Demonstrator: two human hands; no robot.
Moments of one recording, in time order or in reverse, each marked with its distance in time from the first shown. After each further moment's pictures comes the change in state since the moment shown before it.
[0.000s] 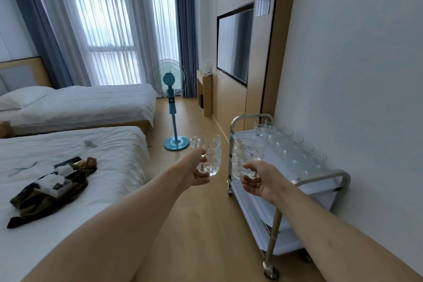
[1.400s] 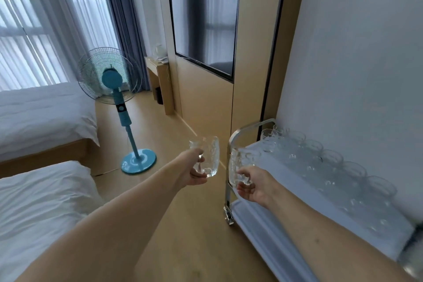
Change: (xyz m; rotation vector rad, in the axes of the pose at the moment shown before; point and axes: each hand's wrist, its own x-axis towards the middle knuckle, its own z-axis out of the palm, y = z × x) left_hand 0.533 0.232 -0.054 0.199 -0.205 -0.094; right_hand 0.490 -0.111 0.168 0.147 0.278 0.127
